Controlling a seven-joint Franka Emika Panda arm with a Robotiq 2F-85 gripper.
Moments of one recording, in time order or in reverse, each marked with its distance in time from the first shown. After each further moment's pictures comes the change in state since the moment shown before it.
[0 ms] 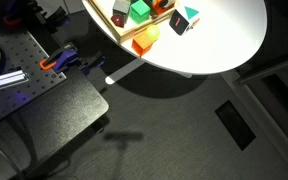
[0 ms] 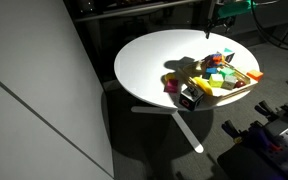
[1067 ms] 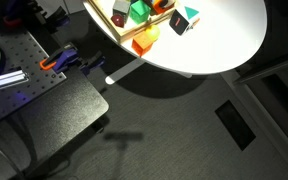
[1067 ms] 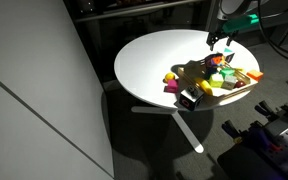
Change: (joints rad) arm 0.000 -0.005 -0.003 -0.152 -0.067 0.112 -0.006
